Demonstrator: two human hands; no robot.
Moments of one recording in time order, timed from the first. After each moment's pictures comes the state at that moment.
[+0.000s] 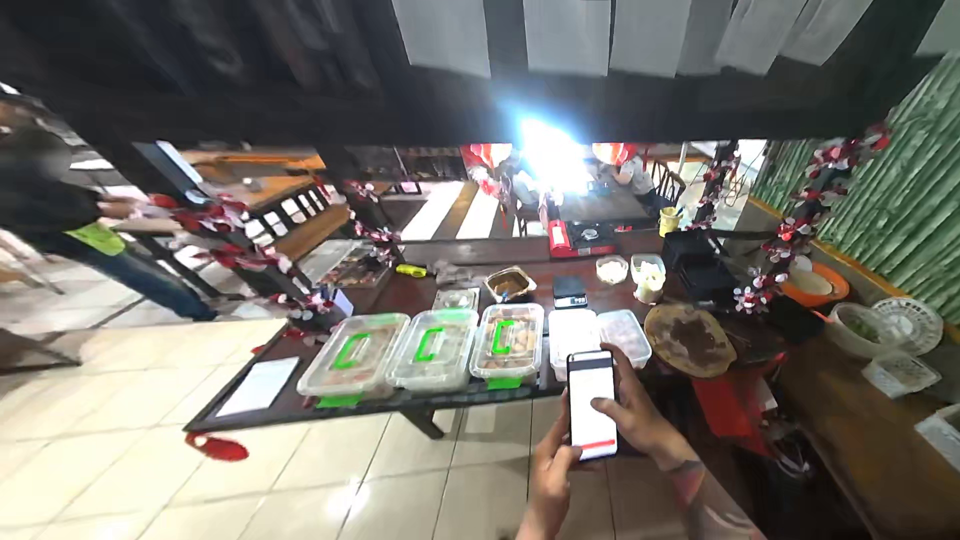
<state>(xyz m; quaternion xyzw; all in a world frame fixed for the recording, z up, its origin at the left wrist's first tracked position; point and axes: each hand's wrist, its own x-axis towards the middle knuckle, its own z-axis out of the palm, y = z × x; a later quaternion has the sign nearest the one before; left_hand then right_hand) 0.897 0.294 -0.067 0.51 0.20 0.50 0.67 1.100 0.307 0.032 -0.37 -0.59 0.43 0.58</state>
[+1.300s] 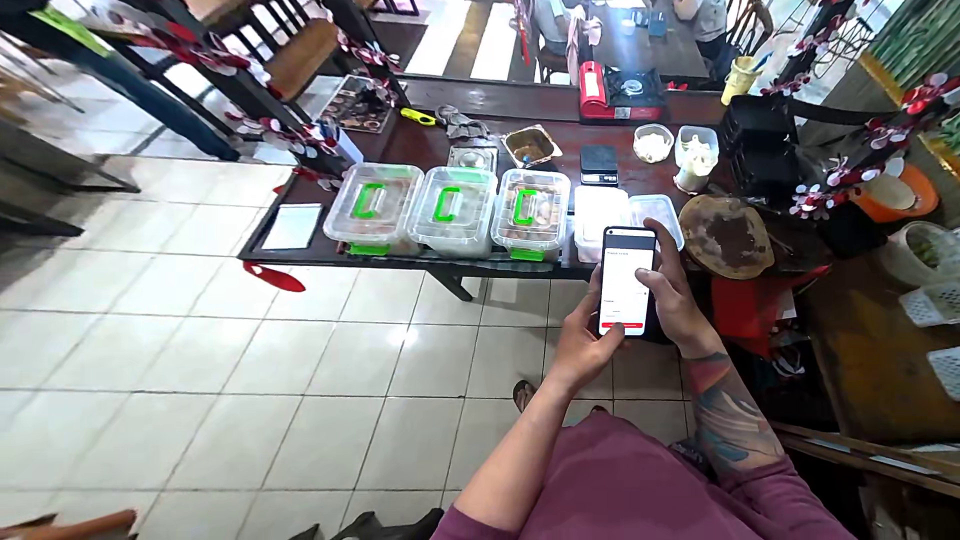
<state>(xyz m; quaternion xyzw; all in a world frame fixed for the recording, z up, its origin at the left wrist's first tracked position) 0.916 0.267 0.020 0.51 0.30 0.47 0.66 1.100 0.288 0.062 -0.40 -0.54 0.52 0.52</state>
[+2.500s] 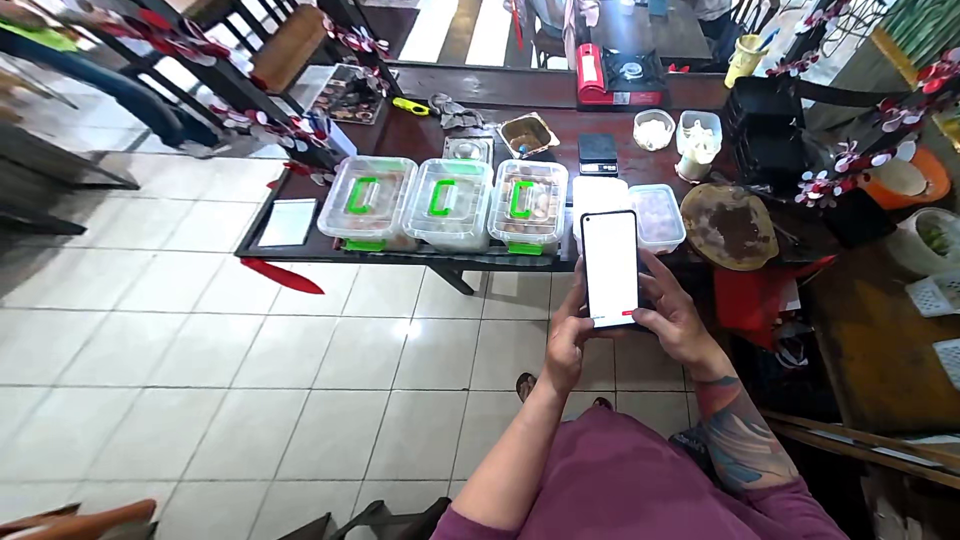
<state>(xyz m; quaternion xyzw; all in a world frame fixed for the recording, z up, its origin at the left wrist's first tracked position) 0.897 0.276 -0.014 0.48 0.18 0.52 0.69 1.112 0.264 0.016 -0.40 -0.61 0.47 0.49</state>
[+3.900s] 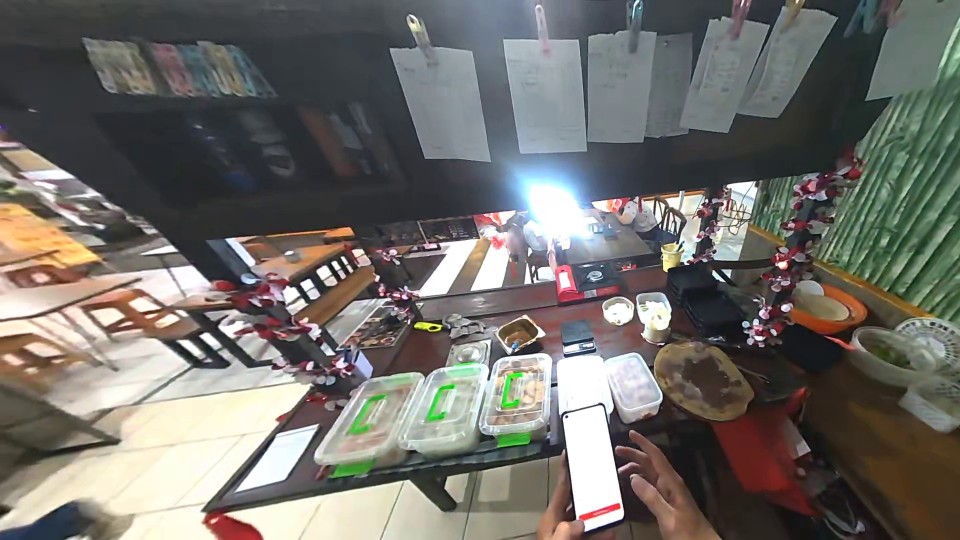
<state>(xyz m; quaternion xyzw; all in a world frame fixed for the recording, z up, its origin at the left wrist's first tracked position) 0.911 0.259 0.007 0.47 0.24 0.50 0.68 1.125 0.232 0.012 -0.44 -0.53 0.44 0.57</state>
